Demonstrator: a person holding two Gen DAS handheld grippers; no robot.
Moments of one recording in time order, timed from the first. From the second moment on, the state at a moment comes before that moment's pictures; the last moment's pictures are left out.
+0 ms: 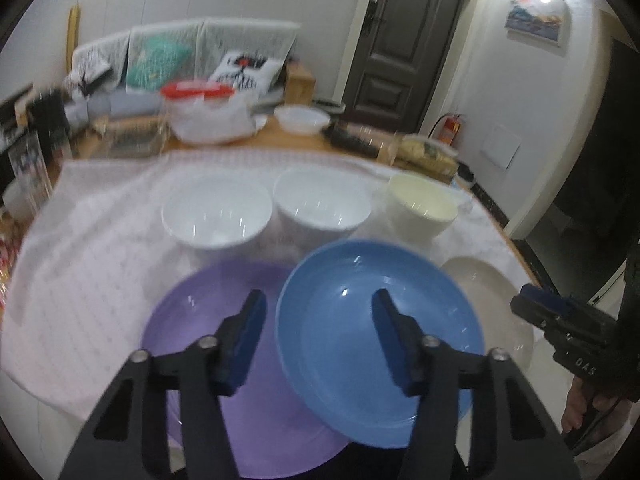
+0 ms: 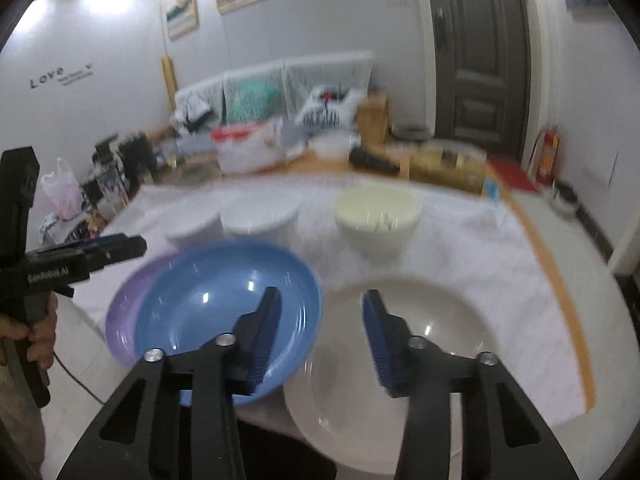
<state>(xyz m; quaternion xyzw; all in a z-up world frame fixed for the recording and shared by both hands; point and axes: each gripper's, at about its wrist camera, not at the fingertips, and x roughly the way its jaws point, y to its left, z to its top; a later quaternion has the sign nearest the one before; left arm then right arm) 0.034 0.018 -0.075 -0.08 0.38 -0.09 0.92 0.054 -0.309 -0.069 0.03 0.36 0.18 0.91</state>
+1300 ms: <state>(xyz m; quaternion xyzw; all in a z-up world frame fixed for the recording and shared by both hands) 0.074 -0.072 -0.100 -0.04 0.42 -0.15 0.89 0.064 -0.366 -0.102 0.05 0.41 0.11 0.90</state>
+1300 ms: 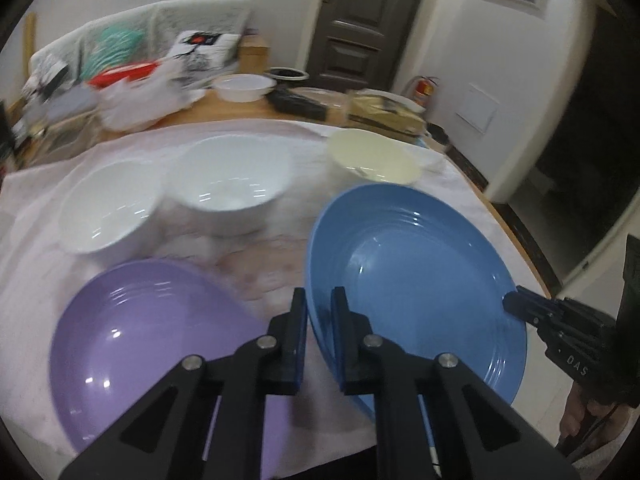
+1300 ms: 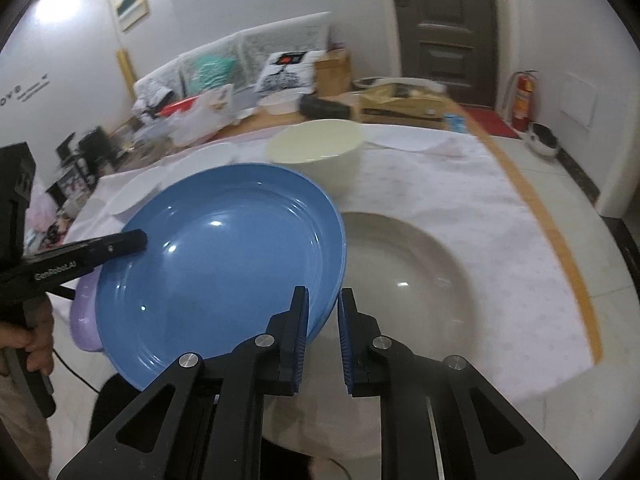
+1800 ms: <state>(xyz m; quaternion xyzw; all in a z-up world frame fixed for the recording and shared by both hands) 0.083 -0.149 -0.124 0.05 0.45 -0.18 0.88 0.058 -0.424 -0.119 0.04 0.44 0.05 0.90</state>
